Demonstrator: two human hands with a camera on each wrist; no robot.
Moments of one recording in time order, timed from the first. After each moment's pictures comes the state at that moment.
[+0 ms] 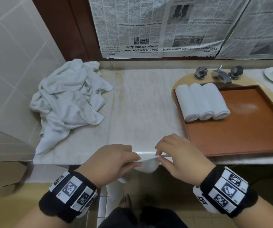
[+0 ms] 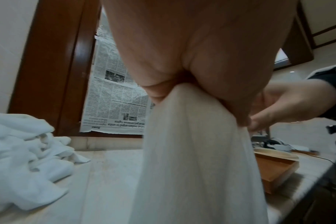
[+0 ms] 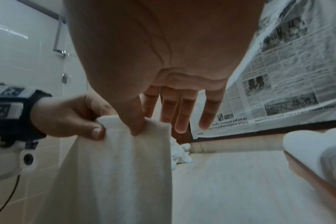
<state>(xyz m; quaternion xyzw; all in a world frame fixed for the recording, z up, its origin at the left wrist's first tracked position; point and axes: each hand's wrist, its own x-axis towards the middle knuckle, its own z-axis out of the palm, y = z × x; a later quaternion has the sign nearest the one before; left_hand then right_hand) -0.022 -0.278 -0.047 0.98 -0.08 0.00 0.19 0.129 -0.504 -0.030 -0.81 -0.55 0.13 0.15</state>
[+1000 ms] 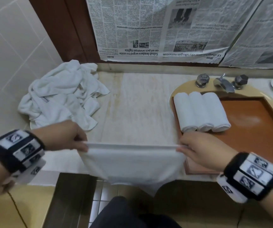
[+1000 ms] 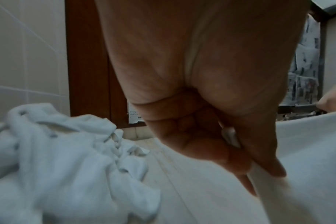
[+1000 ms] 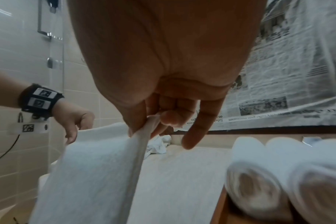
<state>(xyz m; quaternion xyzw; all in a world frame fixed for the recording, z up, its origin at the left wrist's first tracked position) 0.019 -0.143 -0.019 0.94 0.12 -0.28 0.16 0.245 -0.529 -0.019 -0.83 -0.51 0.20 0.05</state>
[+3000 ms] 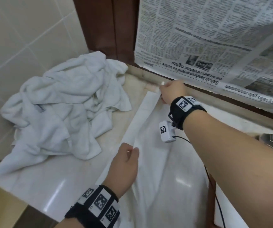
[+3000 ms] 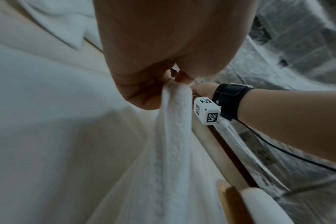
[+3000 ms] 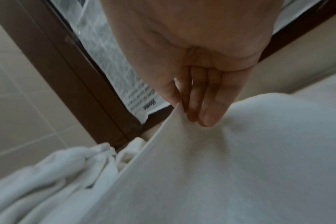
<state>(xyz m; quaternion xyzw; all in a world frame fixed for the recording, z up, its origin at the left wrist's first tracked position) 0.186 -0.204 -0.135 0.59 0.52 0.14 0.60 0.456 -0.106 -0.110 -0.89 -0.28 0.22 0.28</state>
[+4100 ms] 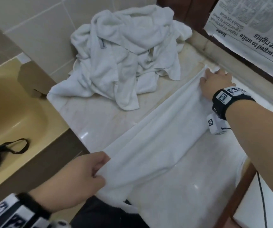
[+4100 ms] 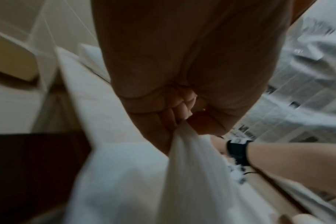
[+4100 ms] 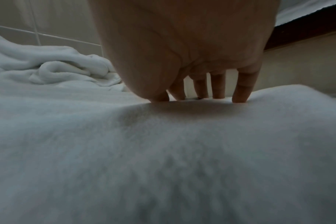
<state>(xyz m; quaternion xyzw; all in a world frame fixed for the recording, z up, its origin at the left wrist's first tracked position) -0.011 -0.278 -0.081 0.64 0.53 -0.07 0.55 0.441 -0.103 -0.183 -0.86 -0.49 0.12 -0.09</state>
